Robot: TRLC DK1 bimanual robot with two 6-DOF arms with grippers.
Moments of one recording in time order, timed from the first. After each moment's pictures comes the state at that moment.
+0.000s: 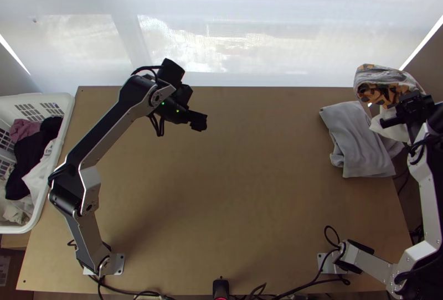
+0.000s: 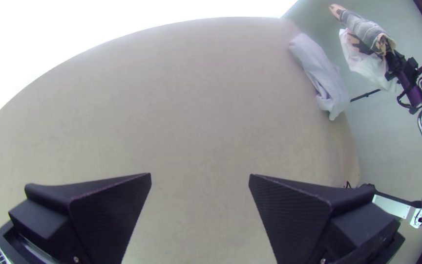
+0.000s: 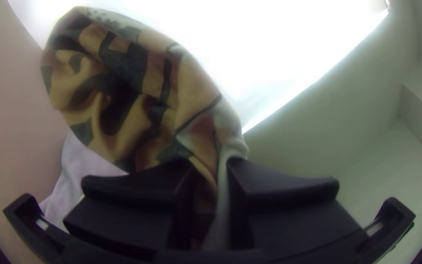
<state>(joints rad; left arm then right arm) -0.47 1.91 1.99 -1.13 0.27 -0.10 -0.39 1.24 1.10 -0.02 -0.06 -0.86</state>
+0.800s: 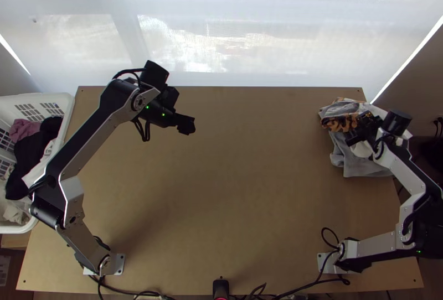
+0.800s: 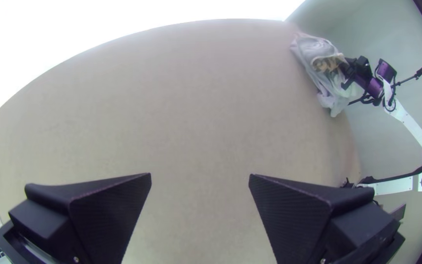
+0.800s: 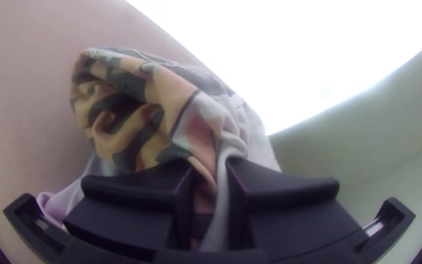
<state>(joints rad) -0.42 1.78 1.86 -1.13 0.27 -0.08 -0.30 1.57 0.93 0.12 -0.03 -0.89</state>
